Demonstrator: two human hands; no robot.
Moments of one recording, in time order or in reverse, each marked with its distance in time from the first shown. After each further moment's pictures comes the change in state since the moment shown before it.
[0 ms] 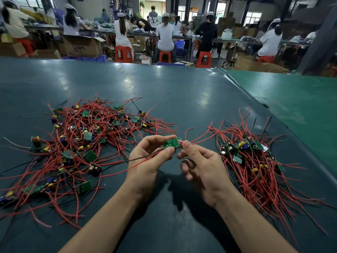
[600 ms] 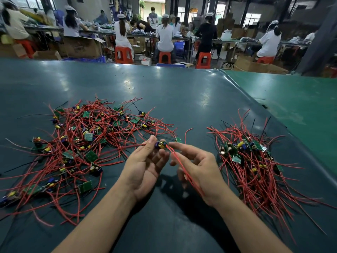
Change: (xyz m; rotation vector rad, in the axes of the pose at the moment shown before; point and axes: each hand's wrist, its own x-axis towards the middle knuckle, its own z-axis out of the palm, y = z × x) left_hand 0.010 0.009 -0.004 -0.413 0.187 -0.423; right_hand -0.002 0.007 -0.002 -0.331 -0.088 -0.127
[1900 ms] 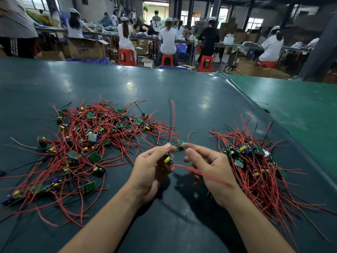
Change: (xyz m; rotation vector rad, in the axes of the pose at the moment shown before) left_hand -0.002 -0.009 0.001 0.336 -0.041 0.084; right_hand 0.004 -0.003 -0.020 -0.088 0.131 -0.061
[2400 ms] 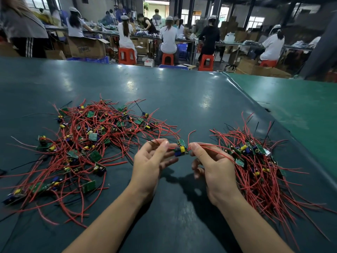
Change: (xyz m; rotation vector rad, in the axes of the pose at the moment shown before) left_hand 0.003 -0.007 -0.002 -0.007 0.032 0.208; right_hand 0.001 0.005 0.011 0.269 0.223 0.060
